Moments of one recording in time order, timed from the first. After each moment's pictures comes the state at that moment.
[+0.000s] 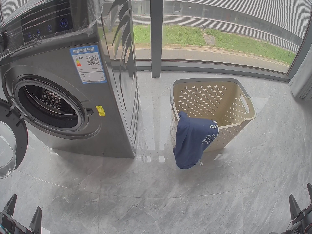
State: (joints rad) left arm -0.01 0.02 -0.02 0.00 0.01 -0.01; right arm 0.00 0.02 -0.02 0.00 -0.02 0.01
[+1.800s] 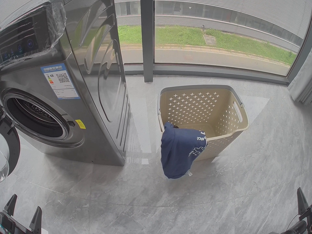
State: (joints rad) left arm -0.01 0.02 -0.02 0.00 0.01 -0.02; right arm 0.00 0.02 -0.07 -0.04 -0.01 0.02
